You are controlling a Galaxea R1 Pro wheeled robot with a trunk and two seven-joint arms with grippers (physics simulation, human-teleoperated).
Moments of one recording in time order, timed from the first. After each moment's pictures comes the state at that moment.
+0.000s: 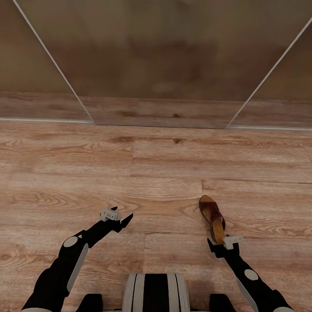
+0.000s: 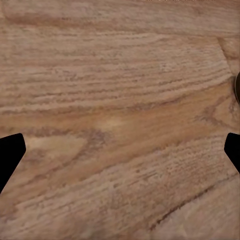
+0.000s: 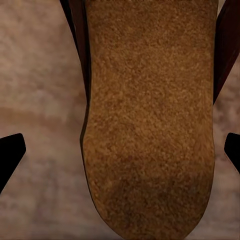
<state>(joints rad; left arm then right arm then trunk) -0.40 0.04 0.02 -1.21 0.05 0.14 -0.58 -0.48 -0.19 0.13 -0.52 -0.08 -0.34 0.10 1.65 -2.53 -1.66</state>
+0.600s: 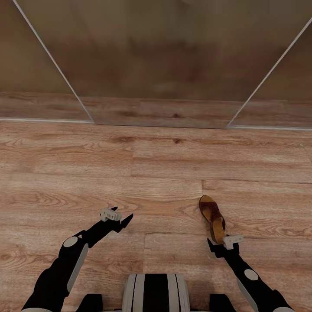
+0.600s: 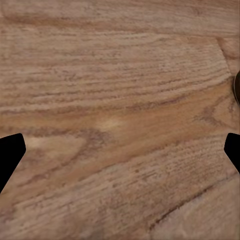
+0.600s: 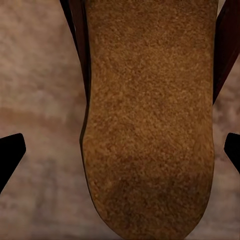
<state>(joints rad) -0.40 0.04 0.02 -1.21 0.05 0.14 -0.59 -0.48 -0.19 0.13 -0.52 -0.08 -0.34 0.10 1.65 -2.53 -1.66</state>
